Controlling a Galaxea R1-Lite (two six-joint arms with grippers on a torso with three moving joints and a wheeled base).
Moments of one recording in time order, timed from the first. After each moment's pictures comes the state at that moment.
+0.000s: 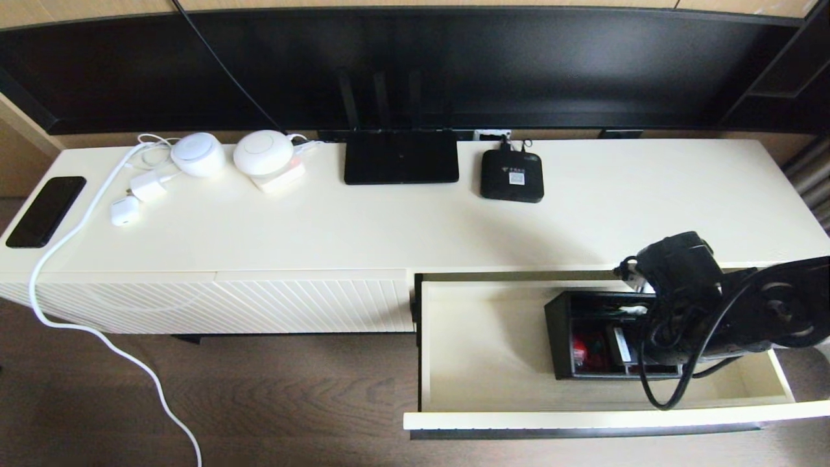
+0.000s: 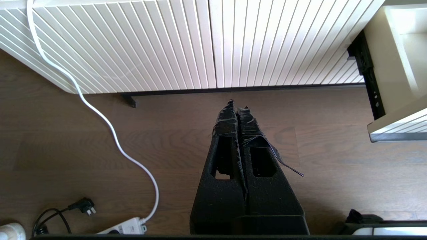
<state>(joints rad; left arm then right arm) 0.00 0.00 0.00 0.00 0.00 0.04 0.24 1.79 -0.96 0.12 -0.10 0.24</state>
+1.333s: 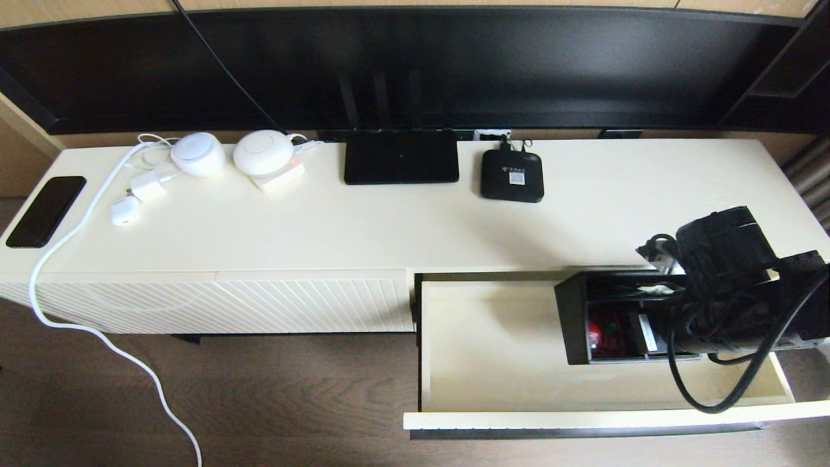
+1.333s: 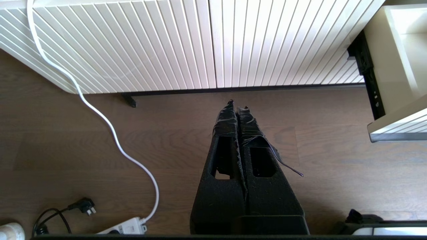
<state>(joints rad) 0.00 0.00 0.00 0.00 0.00 0.04 0.24 1.65 -0.96 0.17 -0.11 0.18</state>
